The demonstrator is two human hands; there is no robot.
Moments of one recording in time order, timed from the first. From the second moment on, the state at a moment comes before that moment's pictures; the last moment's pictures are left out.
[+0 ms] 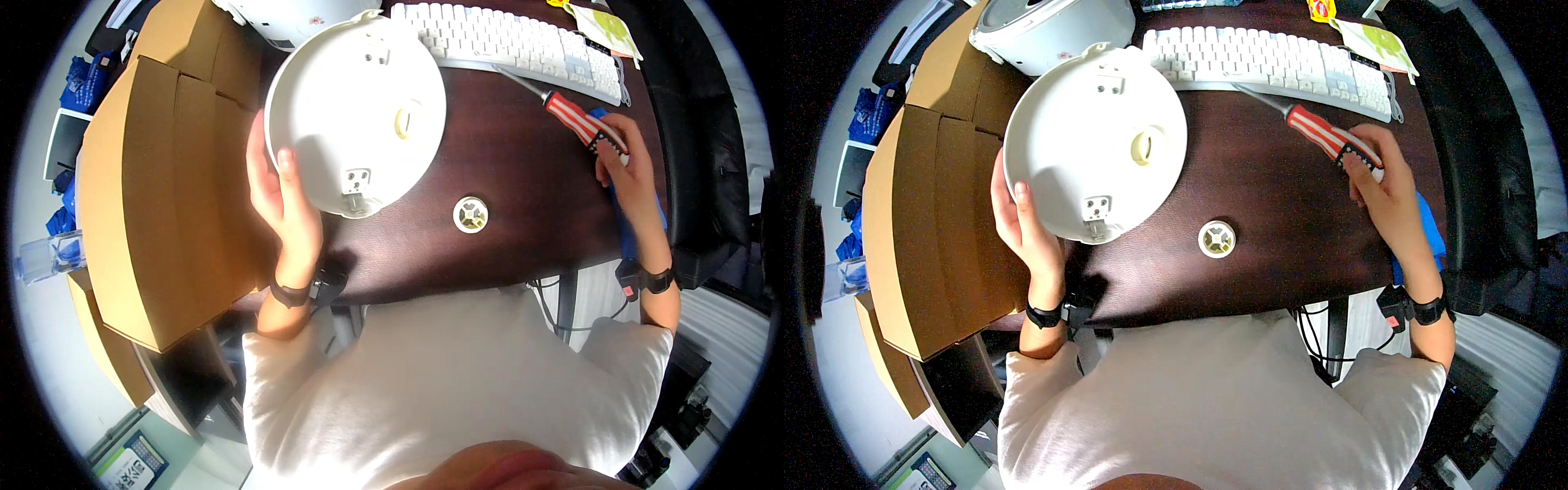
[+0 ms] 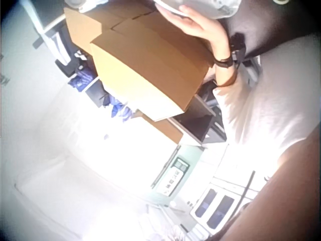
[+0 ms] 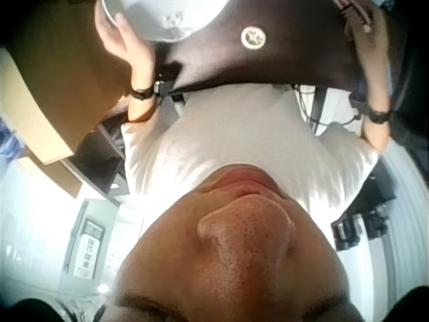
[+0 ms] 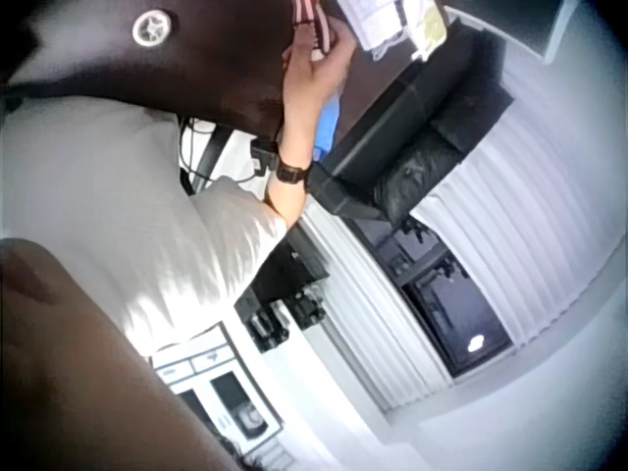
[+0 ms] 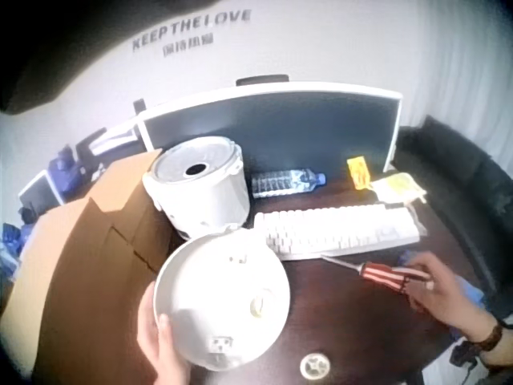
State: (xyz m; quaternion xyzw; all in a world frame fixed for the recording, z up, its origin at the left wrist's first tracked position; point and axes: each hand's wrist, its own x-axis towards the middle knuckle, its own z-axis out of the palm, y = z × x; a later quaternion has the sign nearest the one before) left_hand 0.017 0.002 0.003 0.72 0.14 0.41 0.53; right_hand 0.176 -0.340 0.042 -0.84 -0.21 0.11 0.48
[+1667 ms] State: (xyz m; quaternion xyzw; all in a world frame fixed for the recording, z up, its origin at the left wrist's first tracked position) left_hand 0.029 0.004 -0.017 0.65 0.18 0.29 0.68; right_hand 0.166 -0.223 -0.010 -0.79 -0.43 0.18 0.39
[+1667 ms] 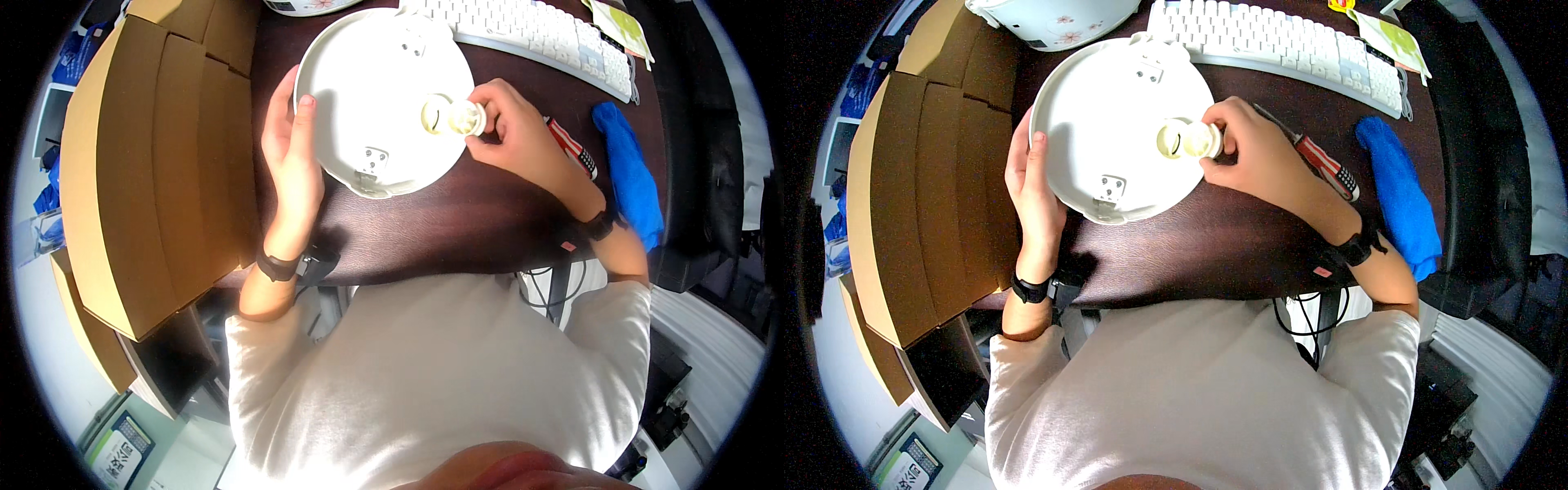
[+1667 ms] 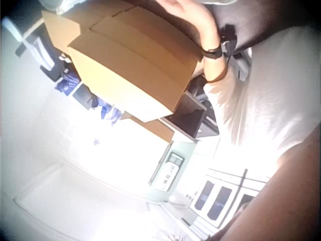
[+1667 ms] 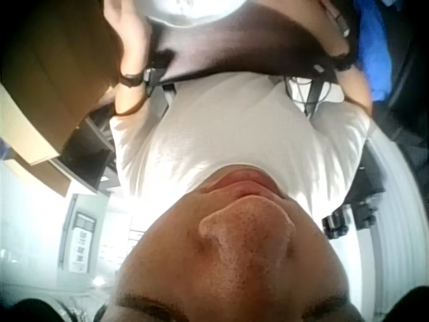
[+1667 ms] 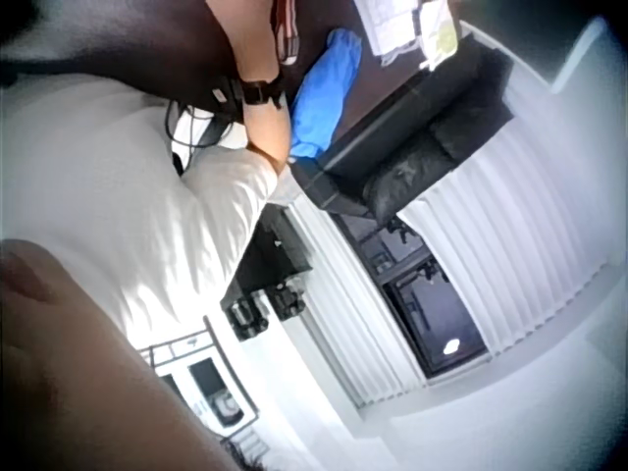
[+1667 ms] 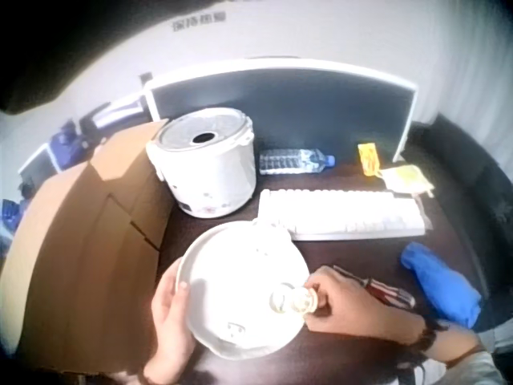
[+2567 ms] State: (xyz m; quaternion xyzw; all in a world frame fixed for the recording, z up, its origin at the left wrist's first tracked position) left_hand 0.028 0.006 -0.017 0.64 0.20 0.26 0.70; right_hand 0.174 -0.205 -0.033 -0.73 -0.37 0.32 0.47
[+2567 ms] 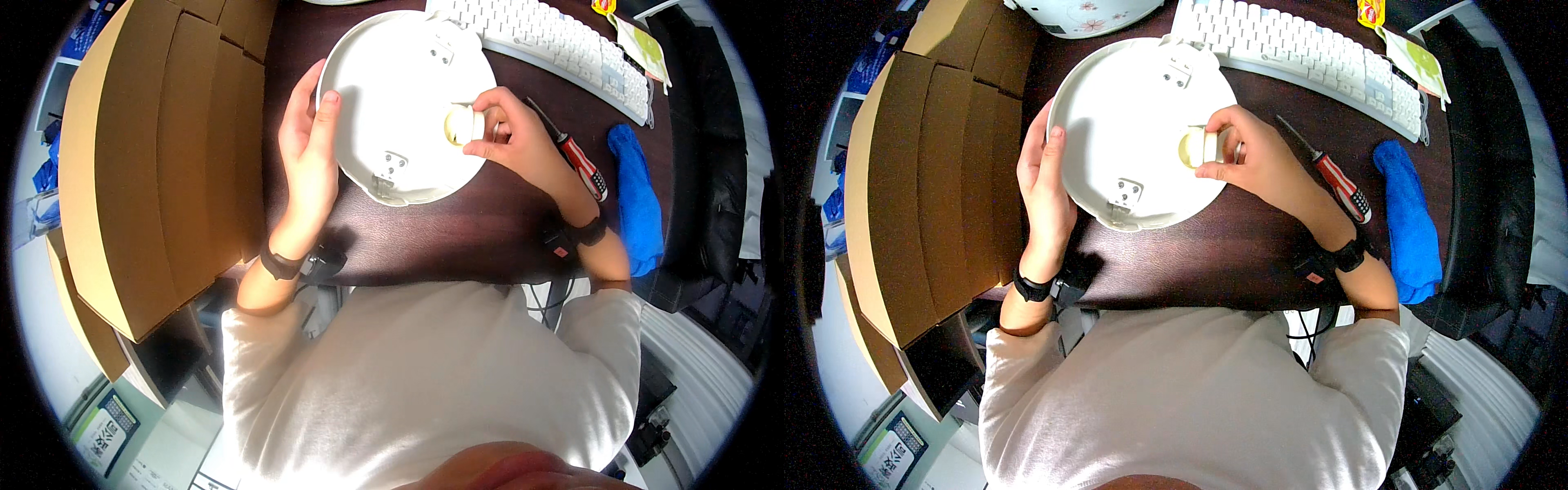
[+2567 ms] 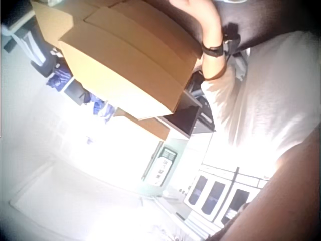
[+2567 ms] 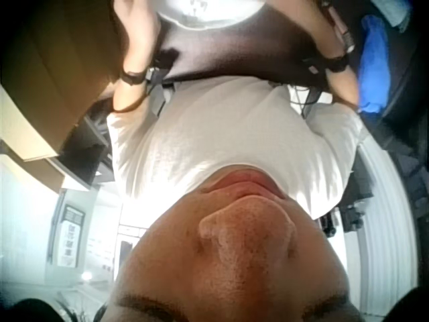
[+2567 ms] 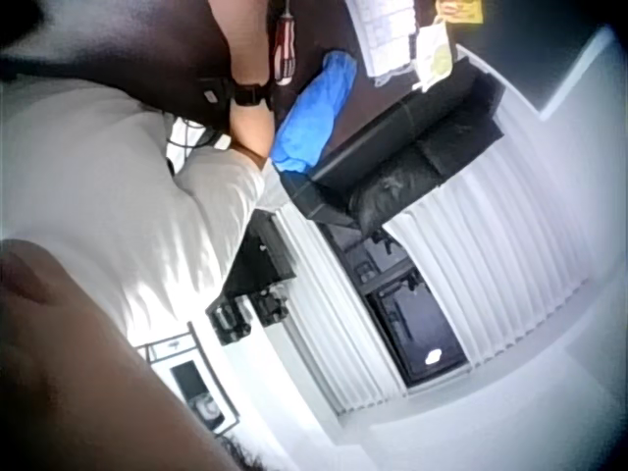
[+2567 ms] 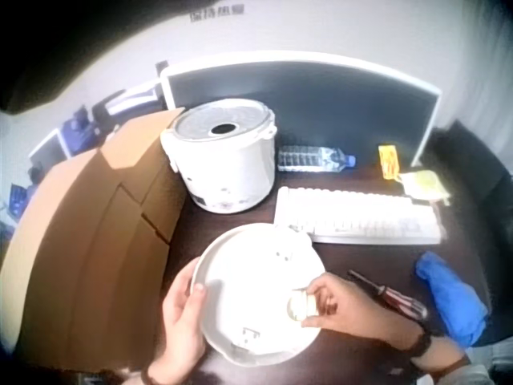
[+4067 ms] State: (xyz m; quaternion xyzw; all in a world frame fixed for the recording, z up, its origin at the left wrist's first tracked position) left_hand 0.027 0.005 -0.016 0.65 0.20 0.25 0.69; right_hand 0.164 -0.200 -0.015 -0.74 -0.64 -0.02 0.21
